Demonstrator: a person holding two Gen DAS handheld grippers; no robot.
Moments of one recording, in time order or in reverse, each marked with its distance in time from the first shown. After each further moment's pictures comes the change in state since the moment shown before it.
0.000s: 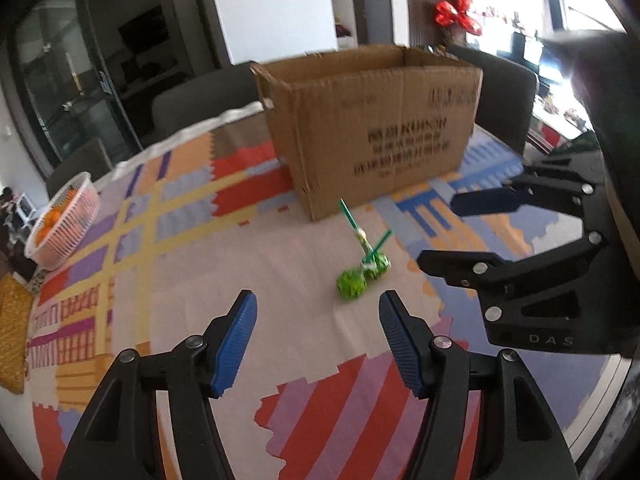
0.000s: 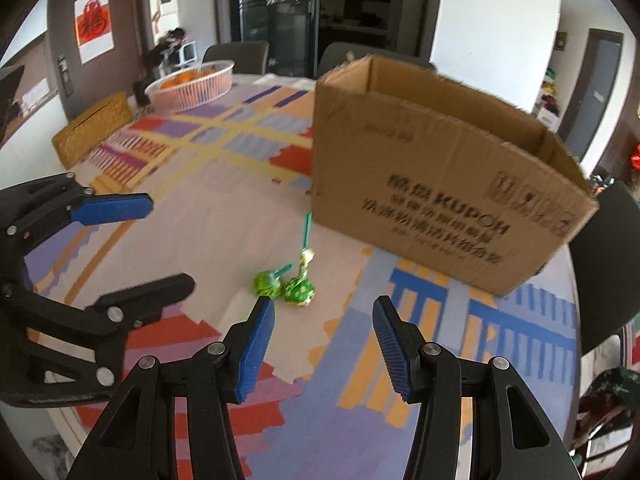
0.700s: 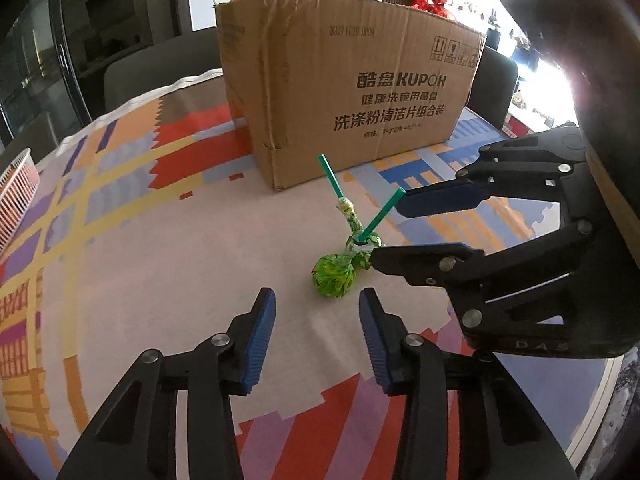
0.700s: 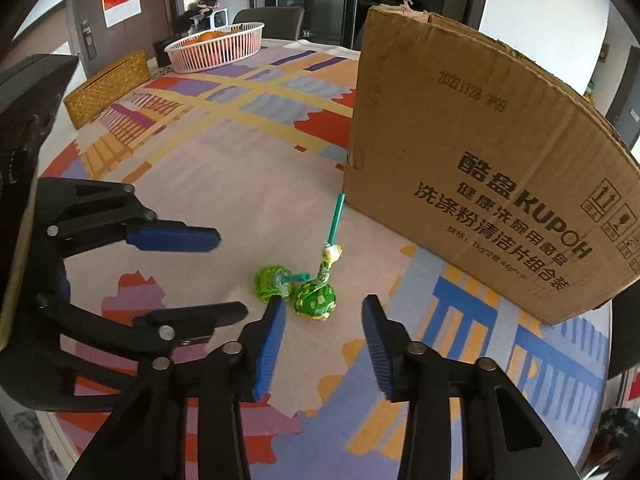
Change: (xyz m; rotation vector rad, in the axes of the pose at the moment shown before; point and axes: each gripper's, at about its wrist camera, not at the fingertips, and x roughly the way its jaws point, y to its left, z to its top) left arm 0.059 0.009 -0.005 -0.019 0.046 -0.183; right arm 0.060 0.010 0.009 -0.102 0.083 0.073
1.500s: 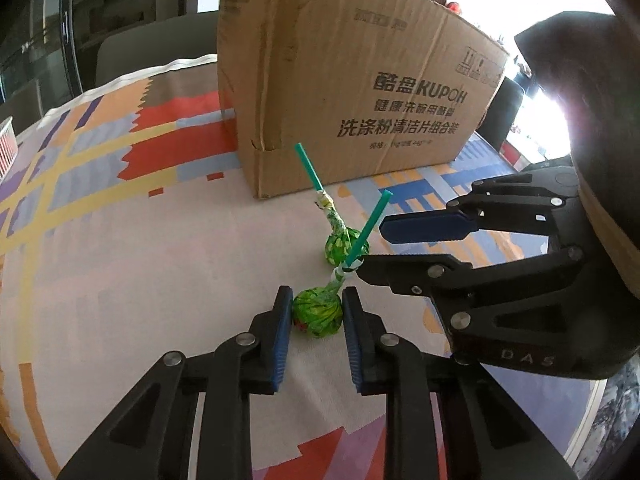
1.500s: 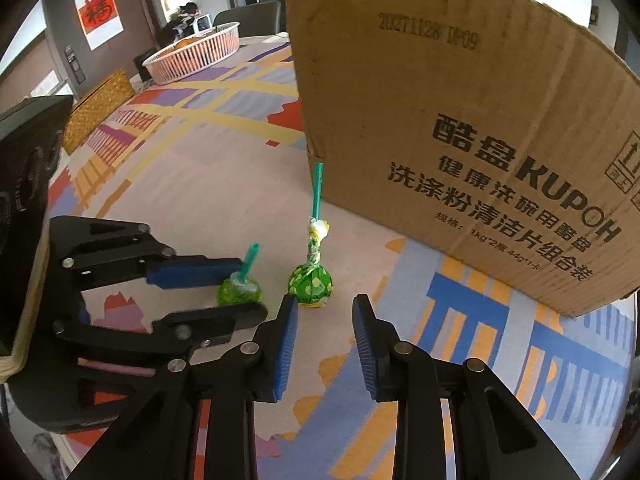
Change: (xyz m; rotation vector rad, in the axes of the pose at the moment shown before) left arm 0.027 0.007 0.013 -0.113 -0.006 -0.083; right arm 0.022 -0.028 0.002 0.101 0.029 0.058
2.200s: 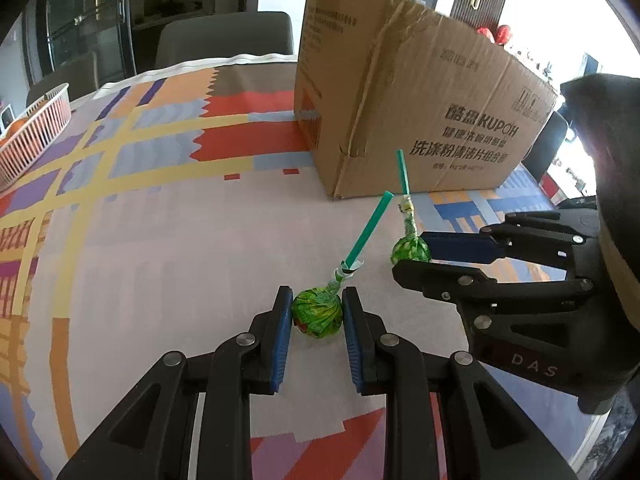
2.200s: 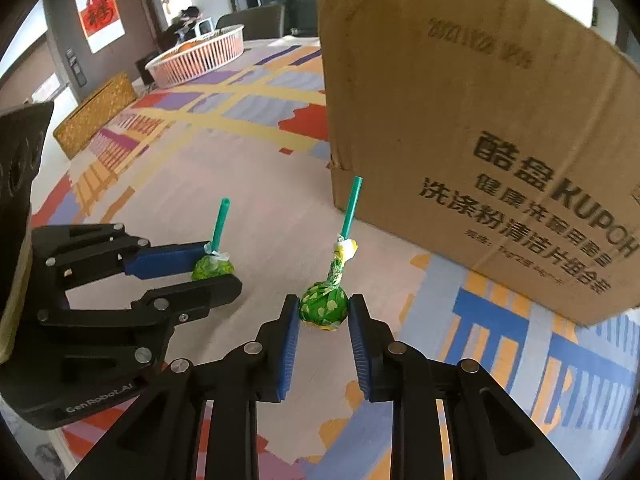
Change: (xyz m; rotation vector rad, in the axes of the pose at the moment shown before) left arm -0.023 0.023 -0.009 -0.138 -0.030 0.131; right arm 0.005 0.012 0.005 0.019 -0.027 0.011
